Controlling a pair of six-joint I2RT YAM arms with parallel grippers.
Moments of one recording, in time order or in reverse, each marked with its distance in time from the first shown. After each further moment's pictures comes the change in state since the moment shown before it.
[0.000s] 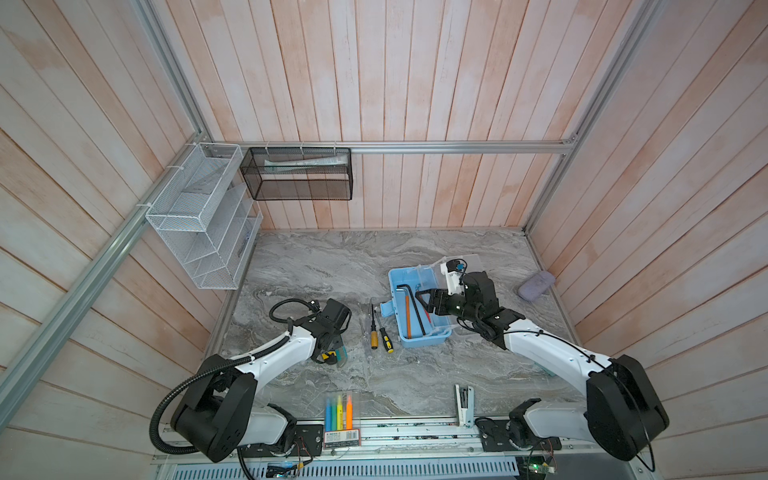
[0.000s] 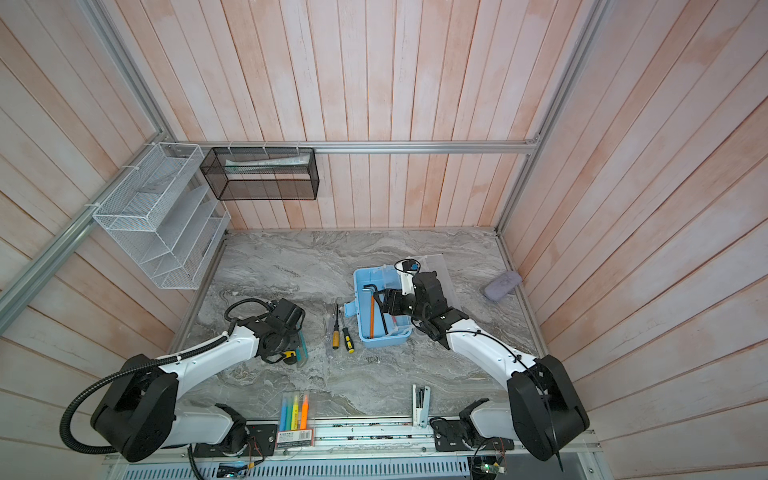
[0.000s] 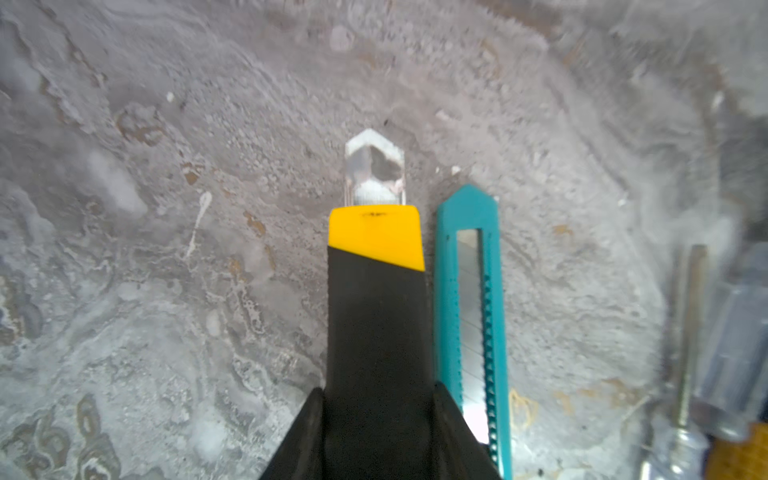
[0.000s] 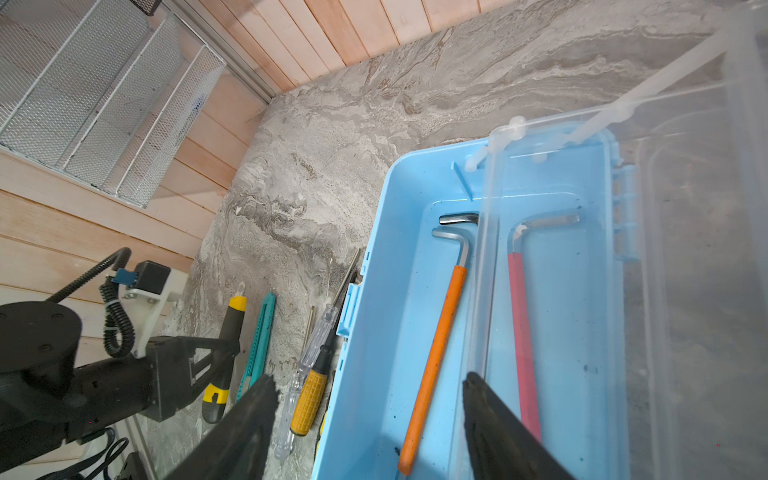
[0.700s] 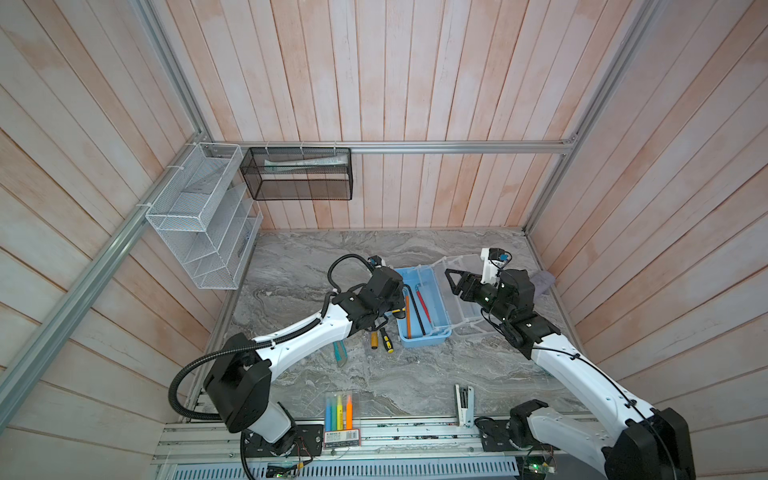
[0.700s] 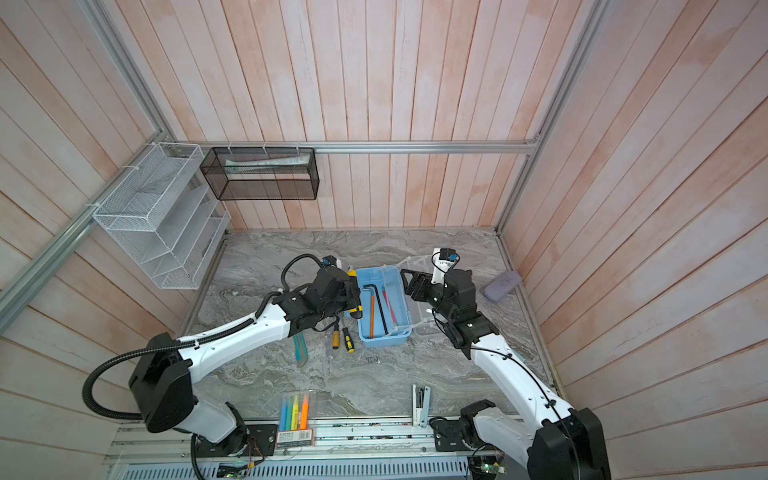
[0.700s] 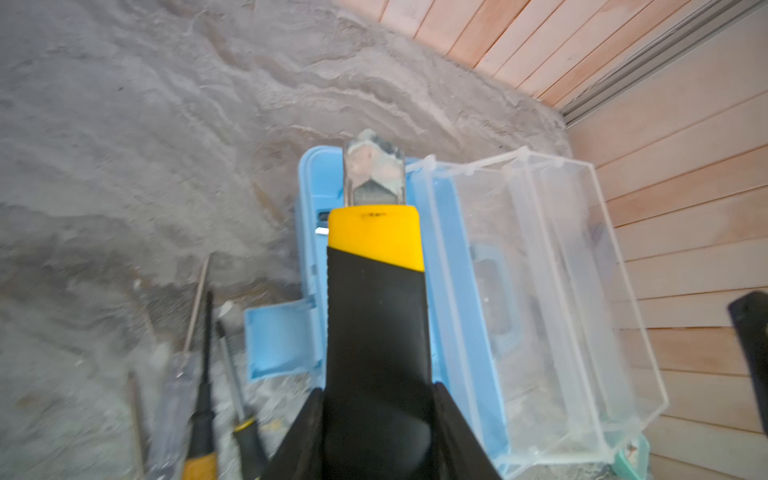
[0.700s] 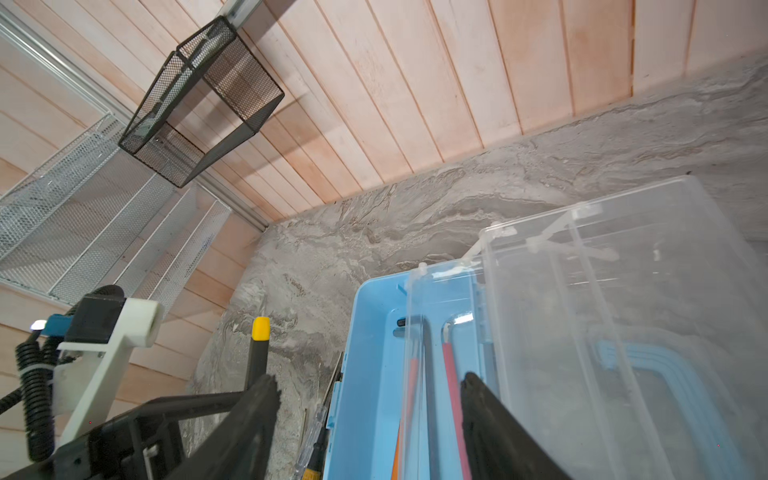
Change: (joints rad) left arm -0.297 0.261 0.511 0.303 0.108 -0.042; right arm -0.147 -0.254 -0.017 -0.007 0.121 0.057
